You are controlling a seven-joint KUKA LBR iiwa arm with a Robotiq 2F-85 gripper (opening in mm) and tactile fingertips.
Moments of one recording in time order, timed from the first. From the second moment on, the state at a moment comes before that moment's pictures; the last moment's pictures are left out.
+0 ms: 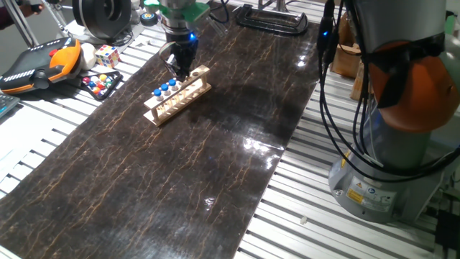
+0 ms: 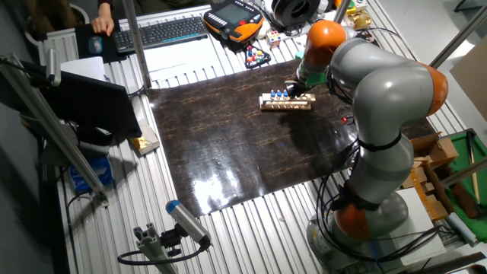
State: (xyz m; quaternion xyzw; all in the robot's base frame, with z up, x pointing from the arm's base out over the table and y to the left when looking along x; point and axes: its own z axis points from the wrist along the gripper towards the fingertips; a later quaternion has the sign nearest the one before) arm 0.580 -0.055 0.131 0.02 1.00 0.00 0.05
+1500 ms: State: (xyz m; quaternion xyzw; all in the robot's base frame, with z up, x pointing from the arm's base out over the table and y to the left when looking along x) arm 0.572 -0.059 0.165 0.02 1.00 -0.01 0.06
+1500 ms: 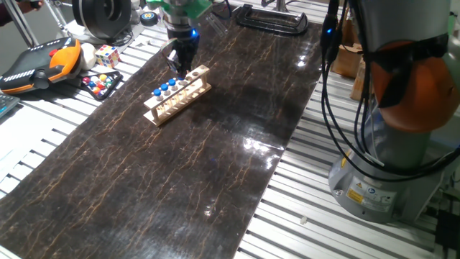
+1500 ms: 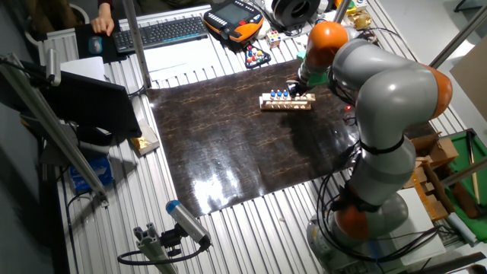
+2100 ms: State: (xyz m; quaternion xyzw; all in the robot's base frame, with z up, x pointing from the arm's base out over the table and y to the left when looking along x) arm 0.561 -0.048 0.224 0.03 1.00 -0.01 0.04
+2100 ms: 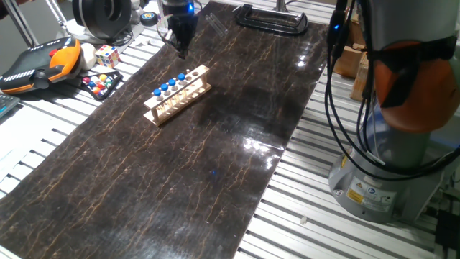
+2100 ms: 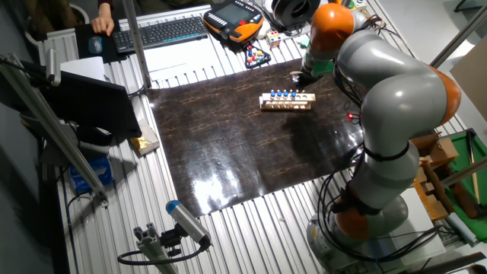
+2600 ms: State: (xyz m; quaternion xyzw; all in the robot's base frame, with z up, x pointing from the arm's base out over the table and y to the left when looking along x) arm 0.553 -0.031 0.244 0.04 1.00 -0.01 0.04
